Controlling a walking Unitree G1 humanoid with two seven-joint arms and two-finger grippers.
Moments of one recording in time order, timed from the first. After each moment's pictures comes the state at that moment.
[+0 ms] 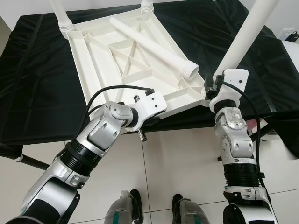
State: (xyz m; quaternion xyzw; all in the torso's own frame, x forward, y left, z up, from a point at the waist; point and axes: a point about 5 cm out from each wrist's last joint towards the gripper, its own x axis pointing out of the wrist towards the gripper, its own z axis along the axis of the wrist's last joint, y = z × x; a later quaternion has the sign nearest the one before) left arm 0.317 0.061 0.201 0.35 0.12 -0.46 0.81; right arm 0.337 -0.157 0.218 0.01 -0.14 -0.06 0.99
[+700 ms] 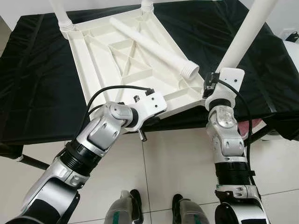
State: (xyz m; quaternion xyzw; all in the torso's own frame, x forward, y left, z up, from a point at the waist) left arm 0.317 0.061 0.201 0.35 0.13 -0.46 0.81; right arm 0.338 -0.147 0.220 0.02 -0.13 -0.14 0.98
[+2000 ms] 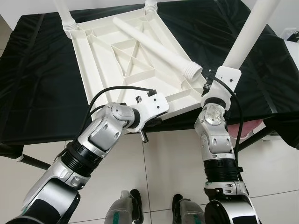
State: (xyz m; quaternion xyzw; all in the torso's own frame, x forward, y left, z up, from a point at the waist) left arm 0.313 0.056 0.201 0.35 0.12 -0.47 0.80; right arm 0.339 -0.142 0.219 0.03 -0.11 -0.25 0.96
